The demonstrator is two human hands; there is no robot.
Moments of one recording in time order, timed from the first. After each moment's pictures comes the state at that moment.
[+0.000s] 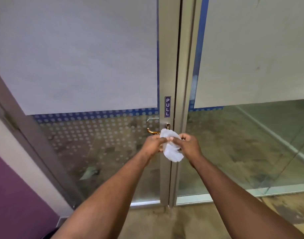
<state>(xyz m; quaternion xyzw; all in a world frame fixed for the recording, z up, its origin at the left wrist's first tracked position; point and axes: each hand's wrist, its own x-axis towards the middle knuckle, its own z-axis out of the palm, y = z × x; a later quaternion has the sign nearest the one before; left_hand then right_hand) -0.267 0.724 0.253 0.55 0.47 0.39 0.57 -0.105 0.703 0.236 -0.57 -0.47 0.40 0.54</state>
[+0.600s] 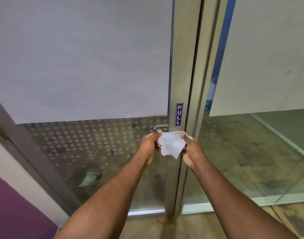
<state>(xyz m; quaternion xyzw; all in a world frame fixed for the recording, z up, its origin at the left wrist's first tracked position) -0.301 0.823 0.252 0.41 0.43 0.49 0.64 -0.136 0.815 0.221 -0.42 -0.20 0.60 0.65</state>
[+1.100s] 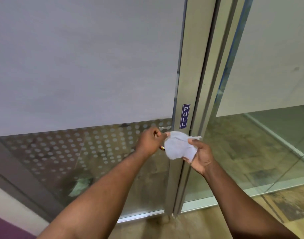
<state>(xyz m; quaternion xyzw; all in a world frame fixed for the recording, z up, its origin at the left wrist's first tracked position) -0.338 0.910 0.243 0.68 0.51 0.38 0.36 -0.142 0.846 0.206 -0.30 -0.22 0.69 0.62</state>
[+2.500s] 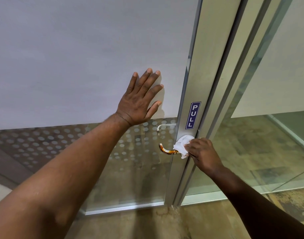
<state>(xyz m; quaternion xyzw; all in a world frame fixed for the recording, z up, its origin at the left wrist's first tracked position) -0.366 1.030 0.311 0.83 0.30 0.34 -0.34 -0.078 0.907 0.150 -0.53 -0.82 -0.10 0.20</state>
